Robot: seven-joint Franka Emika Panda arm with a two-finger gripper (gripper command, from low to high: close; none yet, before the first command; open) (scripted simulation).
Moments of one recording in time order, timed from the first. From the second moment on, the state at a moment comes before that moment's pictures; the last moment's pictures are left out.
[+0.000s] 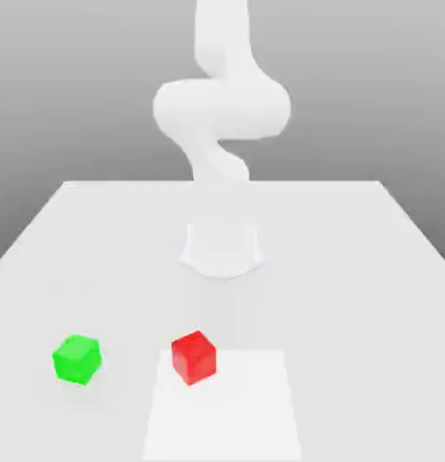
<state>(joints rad) -0.04 -0.73 0.02 -2.36 0.01 2.35 0.88</state>
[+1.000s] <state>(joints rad) -0.21 0.19 0.06 -2.85 -0.11 3.05 1.73</state>
